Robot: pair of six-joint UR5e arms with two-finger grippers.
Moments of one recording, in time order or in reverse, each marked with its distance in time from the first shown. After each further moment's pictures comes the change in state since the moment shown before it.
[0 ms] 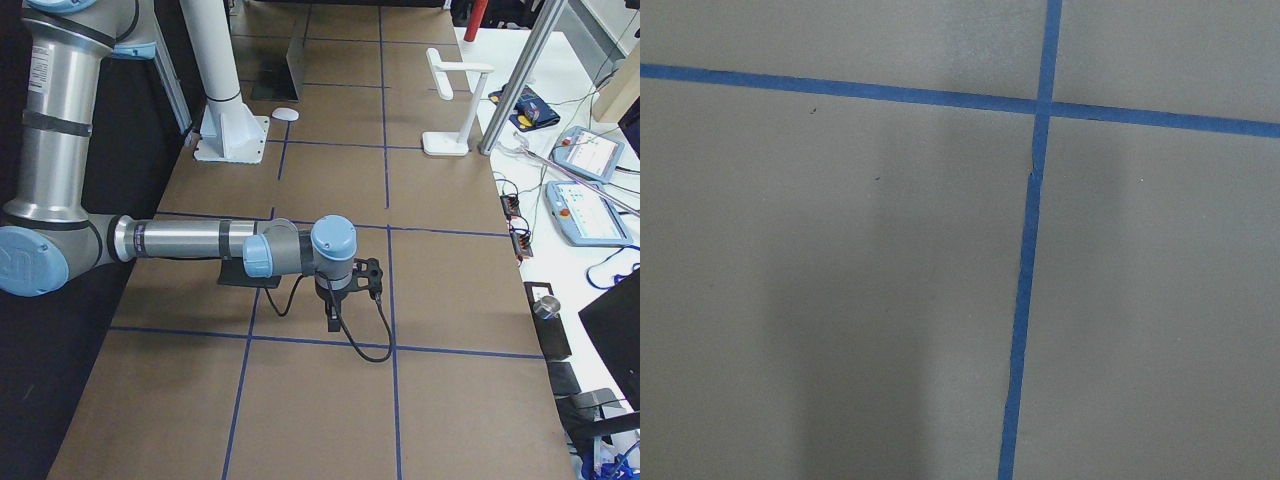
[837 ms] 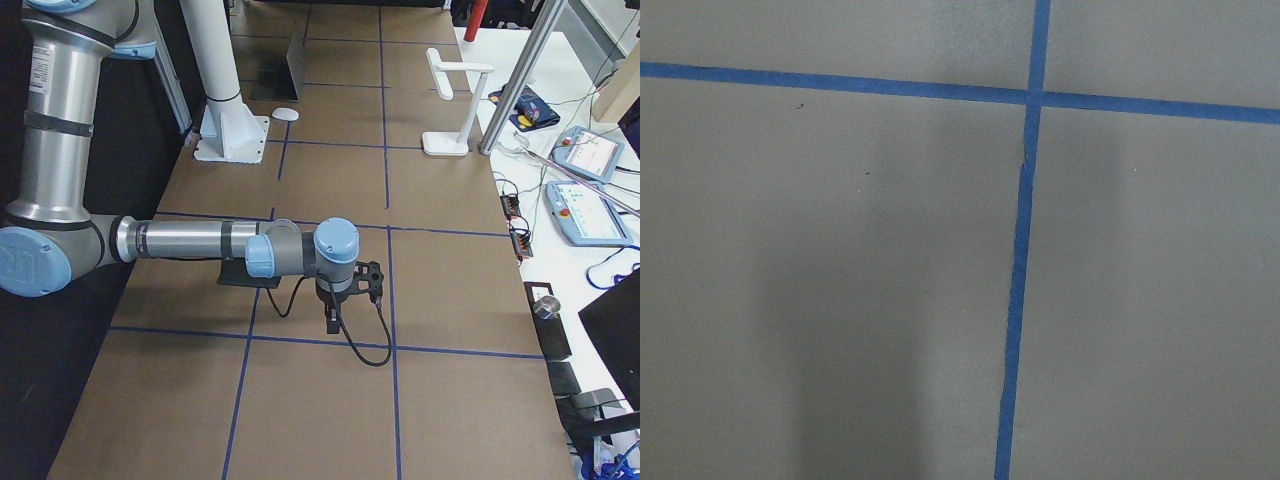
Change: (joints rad) left arm 0.002 0.031 -0.013 -0.011 0.001 -0.008; right arm 0.001 0.001 -0.016 -0.012 0.000 0.002
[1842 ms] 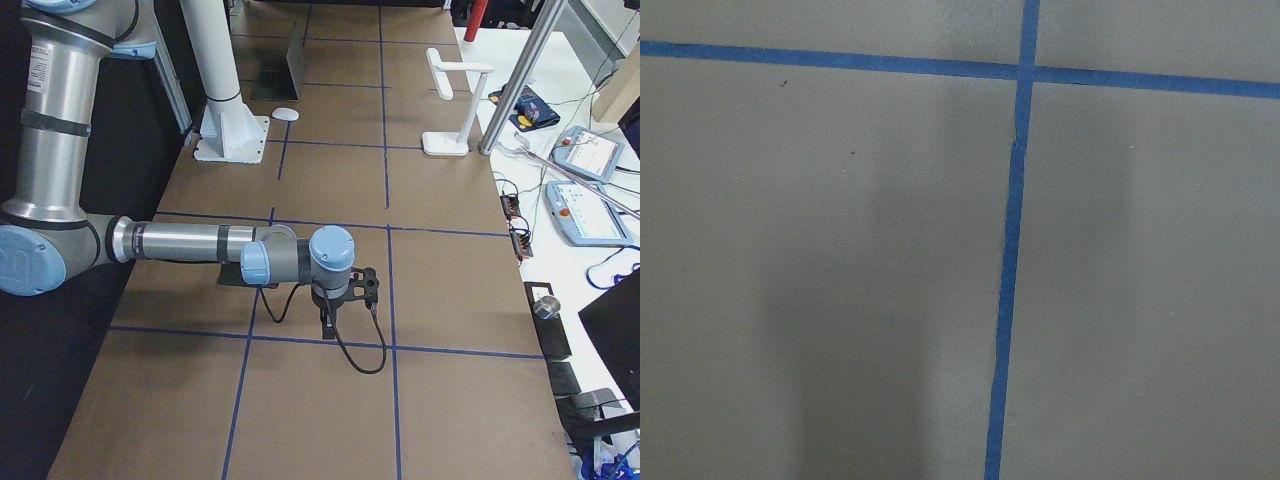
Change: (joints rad) left arm 0.047 0.035 -0.016 -0.113 -0.046 -0.005; right arm 0.000 -0.032 -0.014 0.066 0.004 -0.004
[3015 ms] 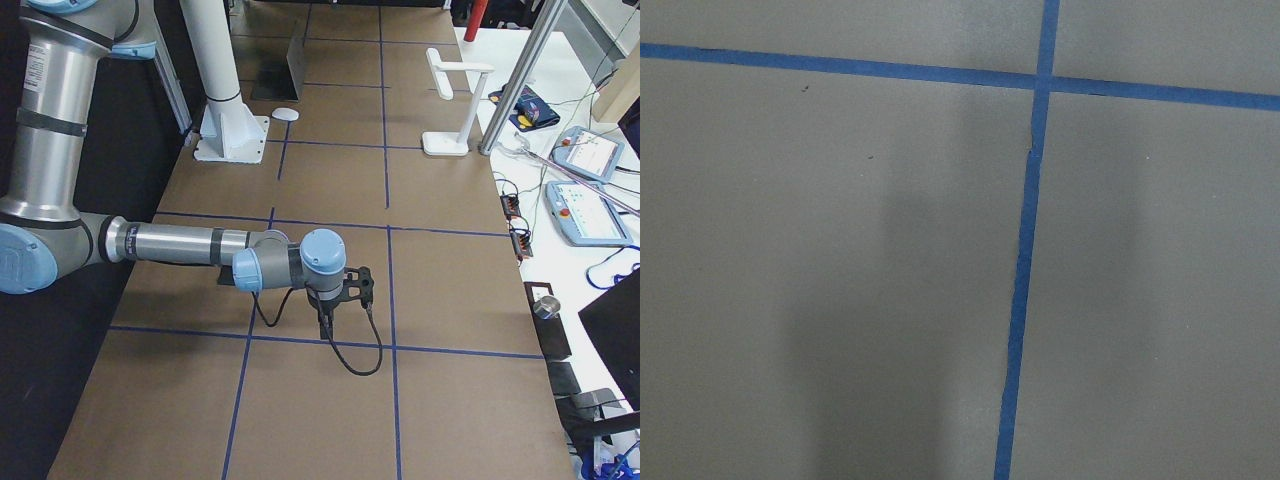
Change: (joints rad) left arm 0.242 0.178 -0.408 -0.103 -0.112 -0.858; right arm -0.002 -0.014 -0.006 0.059 0.019 0.017
